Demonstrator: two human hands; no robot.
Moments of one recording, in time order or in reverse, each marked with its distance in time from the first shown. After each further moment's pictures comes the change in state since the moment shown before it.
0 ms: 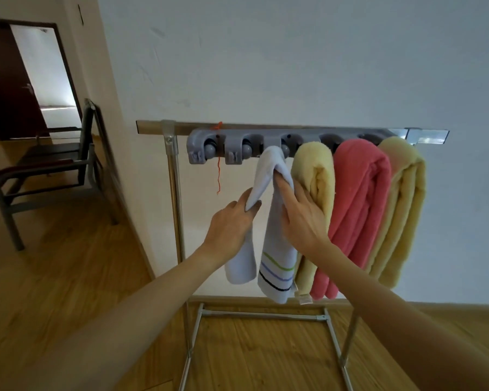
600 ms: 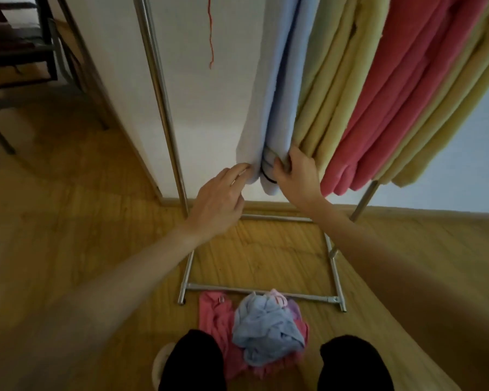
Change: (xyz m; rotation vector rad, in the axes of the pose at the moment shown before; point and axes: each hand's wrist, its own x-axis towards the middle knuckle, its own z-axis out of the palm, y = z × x) left_hand -0.142 0.023 0.085 -0.236 -0.083 -0.034; right_hand -0.127 -0.007 0.070 0.342 -0.221 0.503
